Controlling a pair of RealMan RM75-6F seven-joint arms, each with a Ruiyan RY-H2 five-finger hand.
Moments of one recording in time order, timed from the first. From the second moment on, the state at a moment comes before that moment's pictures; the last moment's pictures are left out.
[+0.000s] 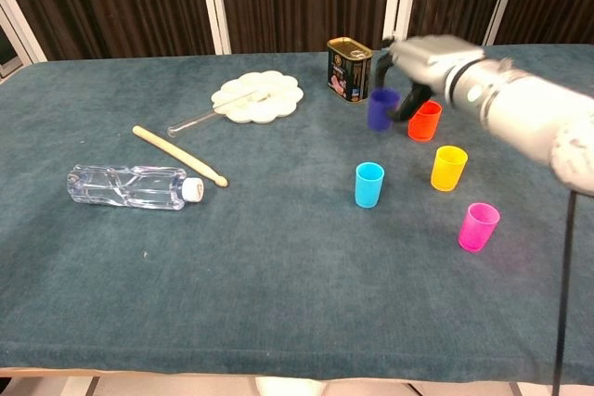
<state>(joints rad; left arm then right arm) -0.14 -1.17 0.05 -1.51 1.70 1.52 0.01 0.88 -1.74 0.32 -1.13 -0.87 0.97 -0.58</state>
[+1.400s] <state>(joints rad) -0.15 -1.18 0.05 -1.52 1.70 1.50 0.03 0.75 -1.51 0.22 -1.41 -0.98 0.99 -0.49</state>
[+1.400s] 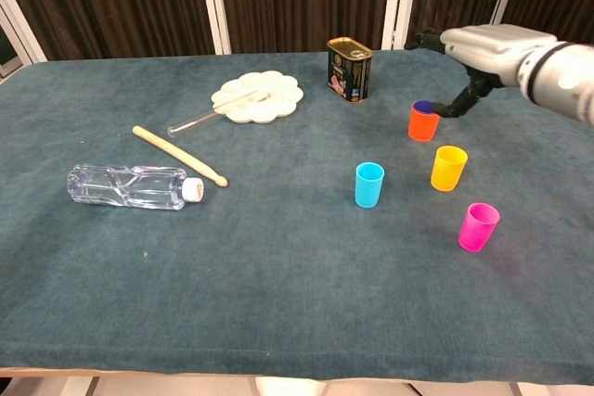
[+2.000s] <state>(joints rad) -0.15 -1.18 0.06 -1.52 1.71 1.49 0.03 0.67 -1.46 0.08 -1.42 -1.07 0.96 -0.49</state>
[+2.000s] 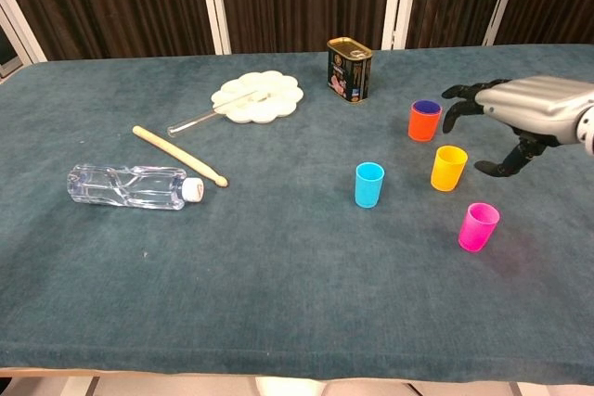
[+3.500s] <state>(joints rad) -0.16 -1.19 0.05 -1.51 1.68 1.48 0.04 0.82 -1.71 0.33 -1.02 -0.89 0.97 -0.51</state>
